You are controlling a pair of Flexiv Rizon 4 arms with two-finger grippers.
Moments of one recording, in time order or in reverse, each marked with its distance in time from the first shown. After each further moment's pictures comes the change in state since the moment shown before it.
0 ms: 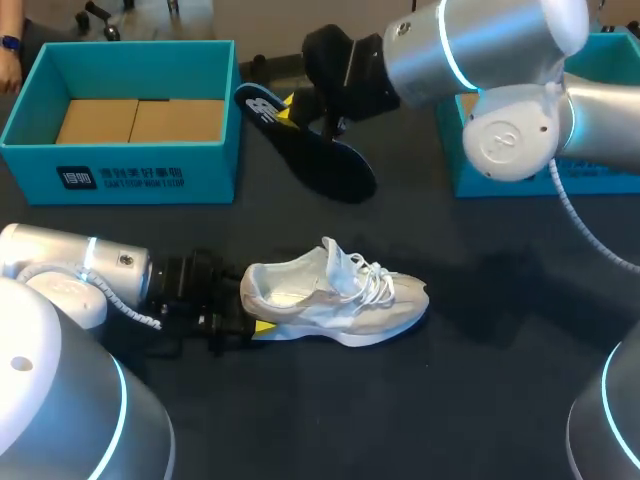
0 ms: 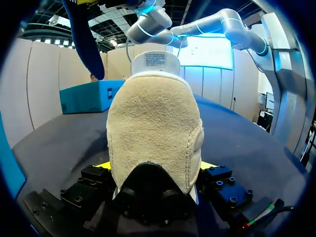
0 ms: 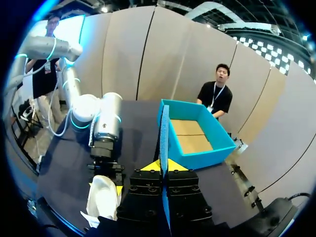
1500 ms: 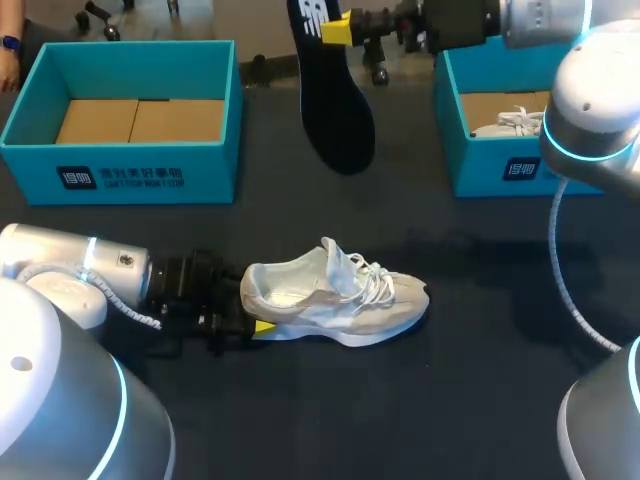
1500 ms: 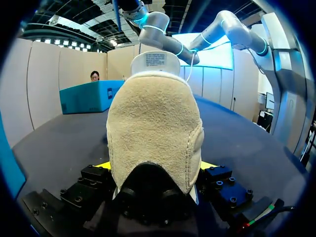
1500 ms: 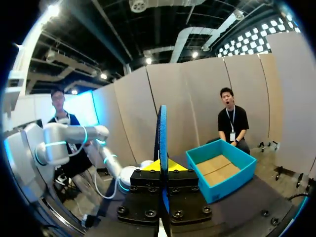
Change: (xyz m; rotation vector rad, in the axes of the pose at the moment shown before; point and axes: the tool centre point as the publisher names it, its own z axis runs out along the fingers) left arm 0.000 0.000 0.000 0.000 0.000 0.000; right arm -0.015 0.076 -0.133 -0.485 0.308 0.398
